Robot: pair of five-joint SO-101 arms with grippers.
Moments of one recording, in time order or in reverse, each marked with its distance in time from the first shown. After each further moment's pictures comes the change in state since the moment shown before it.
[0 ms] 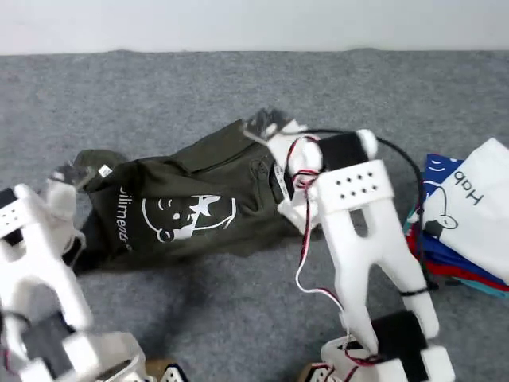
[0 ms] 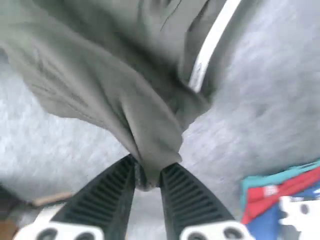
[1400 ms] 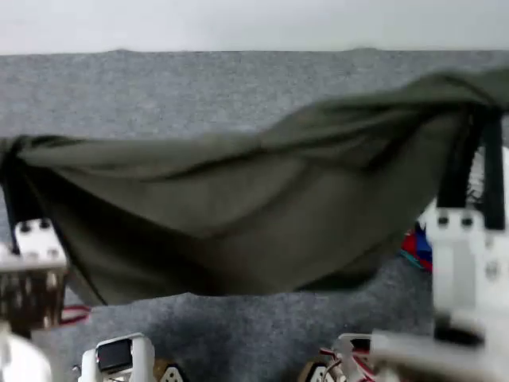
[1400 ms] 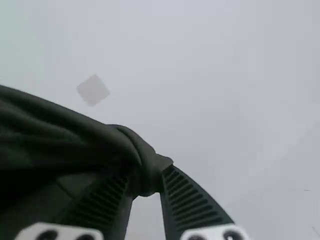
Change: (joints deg) left arm 19.2 -55.1 -29.1 -8.5 22.5; right arm 18.8 -8.6 -87.2 -3.0 21.5
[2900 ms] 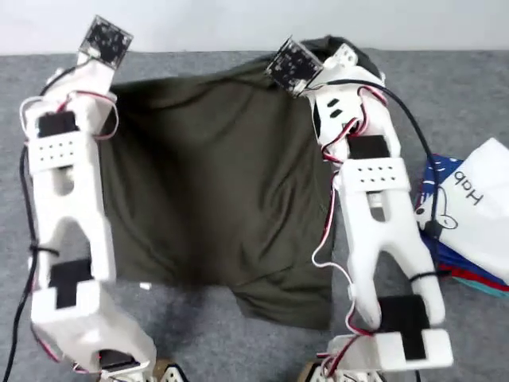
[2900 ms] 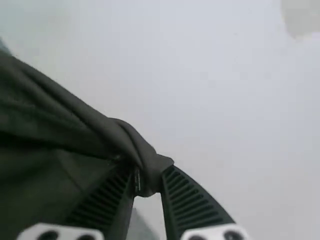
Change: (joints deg) left arm 2.5 80.5 -11.3 -31.3 -10.1; right arm -7.3 17.1 99.2 -91.3 5.8
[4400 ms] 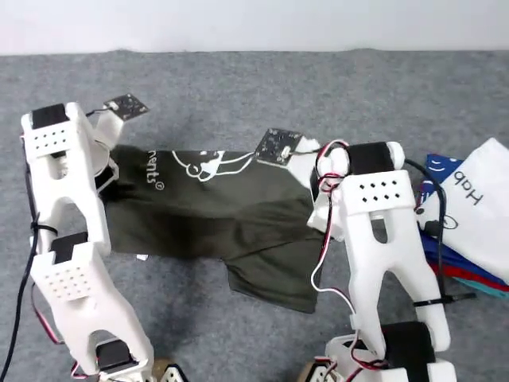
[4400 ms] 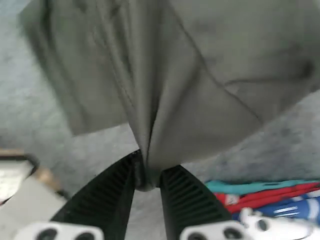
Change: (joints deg) left arm -4.3 16.4 -11.2 51.2 -19.1; right arm -3.9 -10.8 0.0 90.7 -2.6
